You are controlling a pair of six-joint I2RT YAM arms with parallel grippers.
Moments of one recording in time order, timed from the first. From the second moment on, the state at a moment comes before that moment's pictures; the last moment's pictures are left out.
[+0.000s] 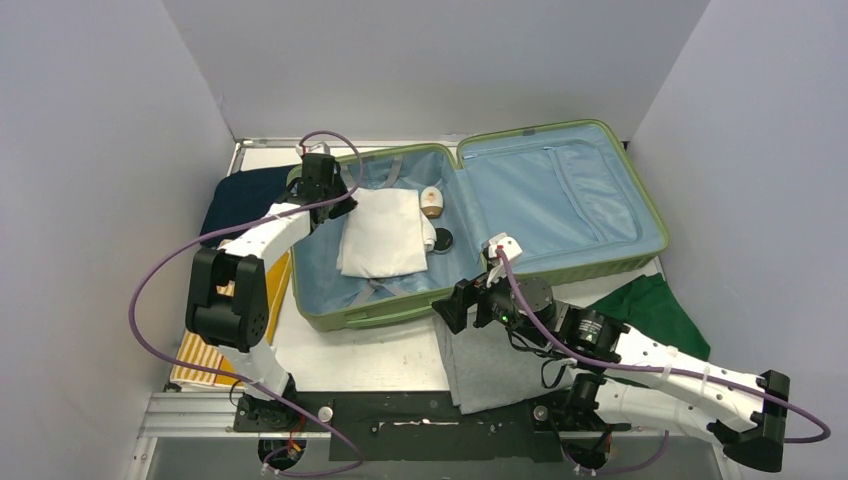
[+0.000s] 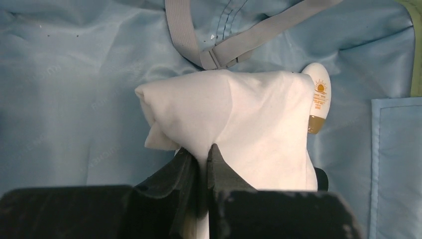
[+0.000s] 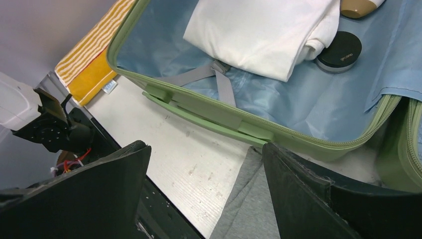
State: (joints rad) left arm -0.24 1.73 1.24 -0.22 -0.06 -0.63; right arm 1.09 0.81 0.73 -0.24 0.23 0.45
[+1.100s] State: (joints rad) left arm -0.39 1.59 1.04 -0.32 -0.15 -0.62; right arm 1.09 0.96 0.77 -0.22 0.23 0.44
